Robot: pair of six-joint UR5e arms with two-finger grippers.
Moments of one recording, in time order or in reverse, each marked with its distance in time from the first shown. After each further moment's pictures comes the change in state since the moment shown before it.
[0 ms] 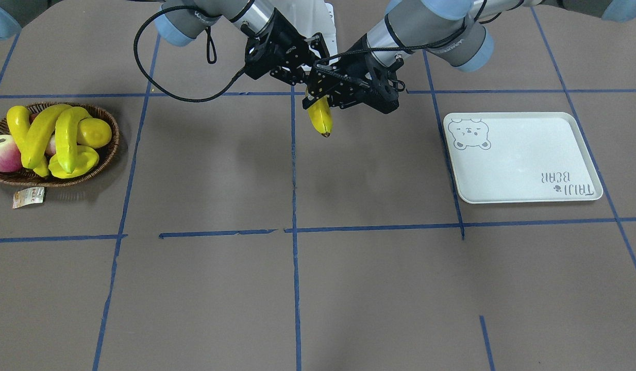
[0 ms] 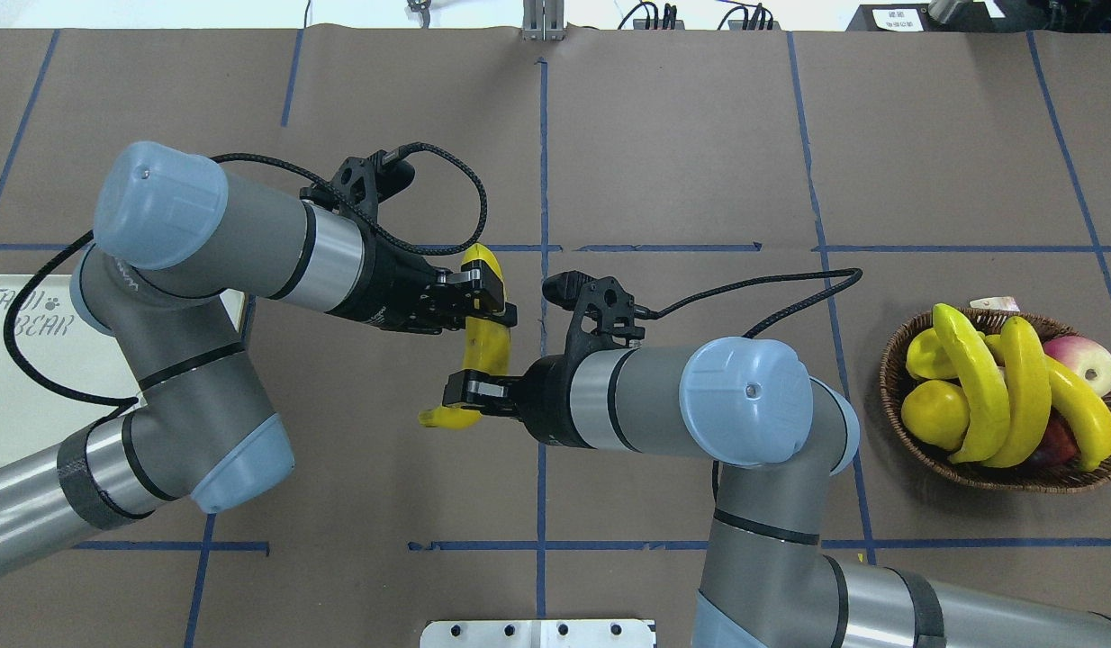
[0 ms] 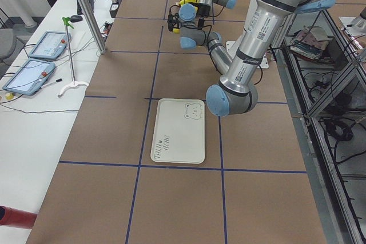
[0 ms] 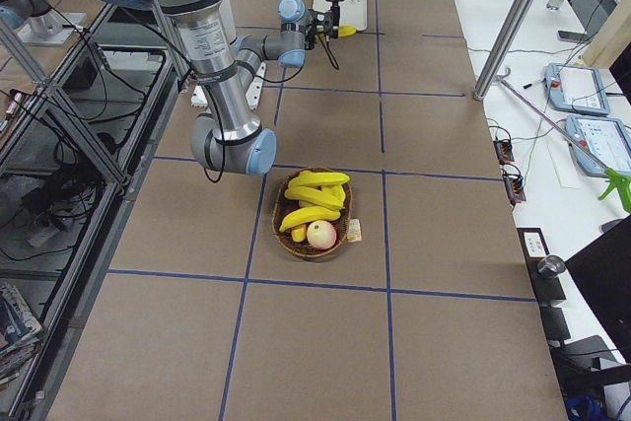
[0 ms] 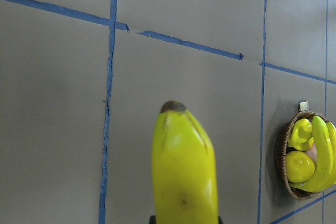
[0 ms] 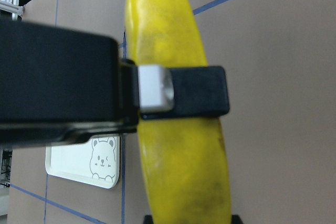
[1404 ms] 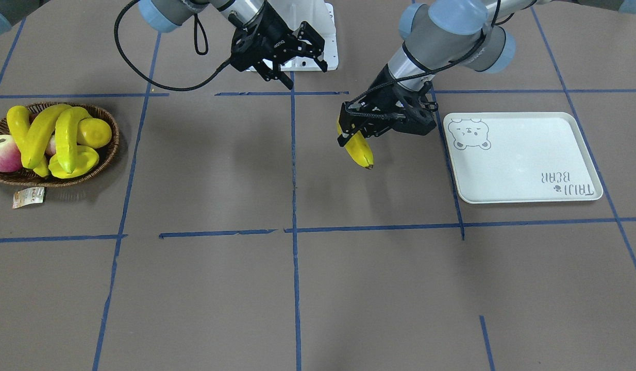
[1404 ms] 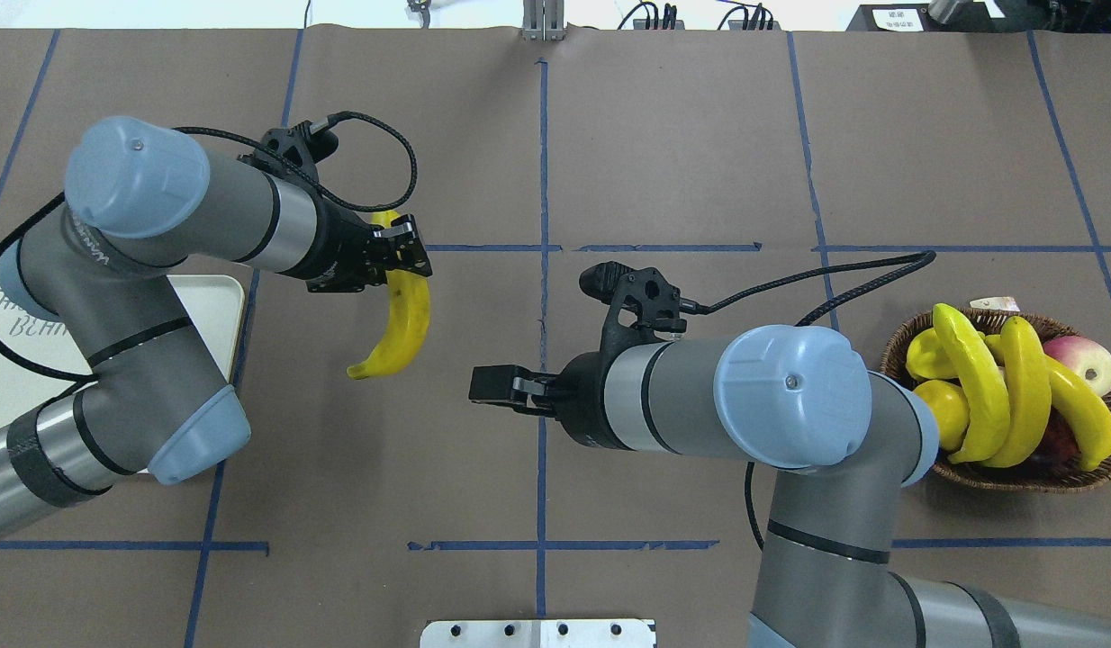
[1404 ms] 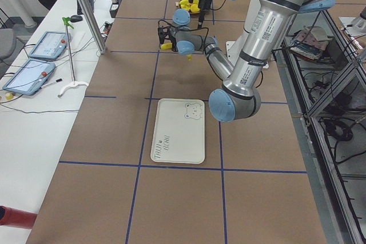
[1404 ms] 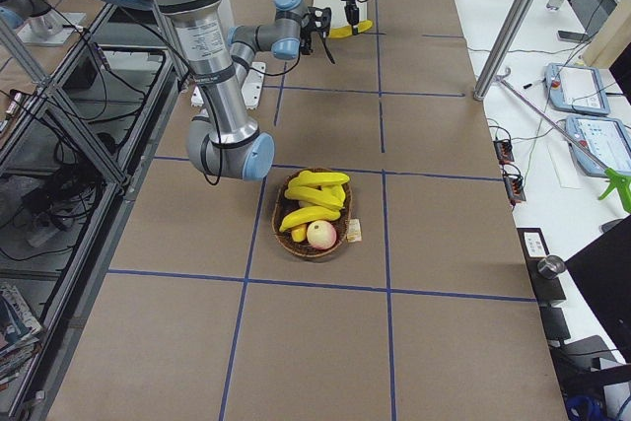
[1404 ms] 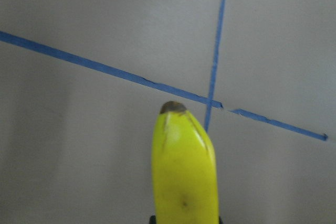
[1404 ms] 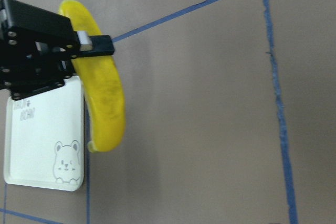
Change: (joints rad) left arm -0.079 0.070 -0.024 0.278 0.128 0.010; right arm 0.012 -0.046 0.194 -0.336 0.005 -0.004
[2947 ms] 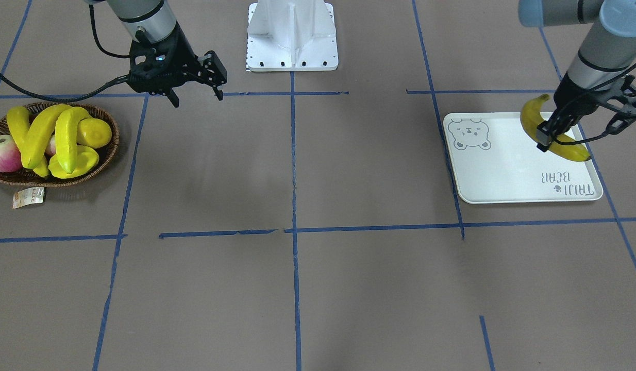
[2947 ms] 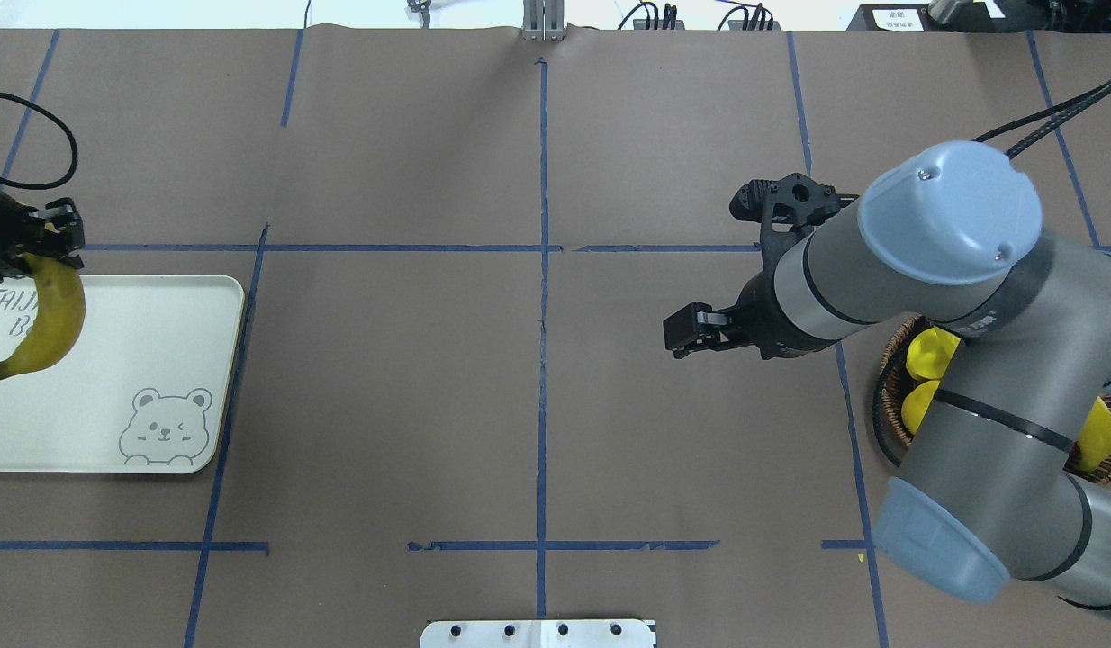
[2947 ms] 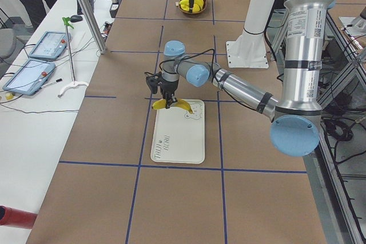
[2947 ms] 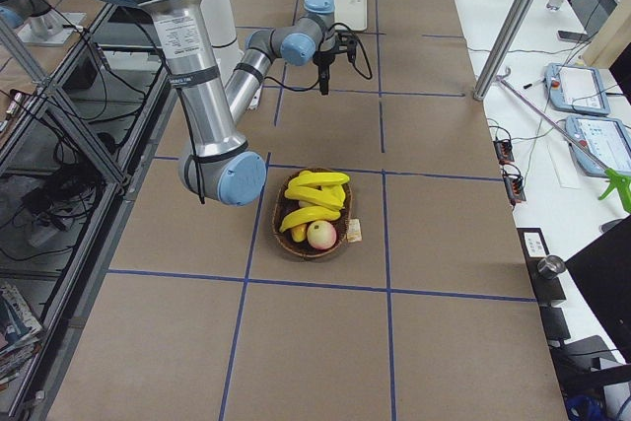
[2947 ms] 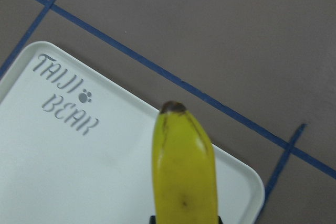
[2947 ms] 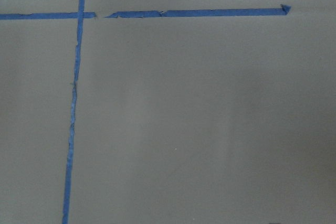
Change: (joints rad) left arm -0.333 0.506 -0.159 0.270 -0.029 0.276; right arm 0.305 -0.180 0.123 -0.428 0.304 -0.472
